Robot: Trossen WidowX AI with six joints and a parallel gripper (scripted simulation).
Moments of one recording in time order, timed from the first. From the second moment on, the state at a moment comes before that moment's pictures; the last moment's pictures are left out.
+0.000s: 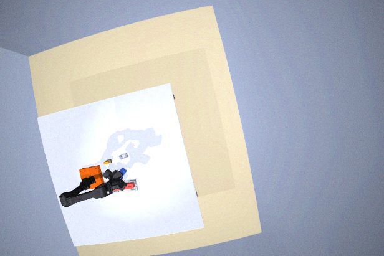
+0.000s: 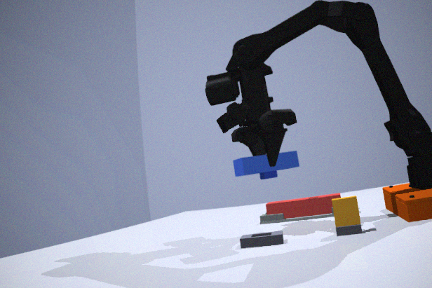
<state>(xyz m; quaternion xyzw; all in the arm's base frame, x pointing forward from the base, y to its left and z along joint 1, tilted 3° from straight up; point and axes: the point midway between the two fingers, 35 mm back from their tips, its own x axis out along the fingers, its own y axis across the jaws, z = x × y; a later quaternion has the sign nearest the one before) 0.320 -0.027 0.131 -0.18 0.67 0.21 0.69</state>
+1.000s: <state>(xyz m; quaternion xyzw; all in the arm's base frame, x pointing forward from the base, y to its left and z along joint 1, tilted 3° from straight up) 0.270 -0.107 0.108 -0.34 0.60 0.37 0.63</state>
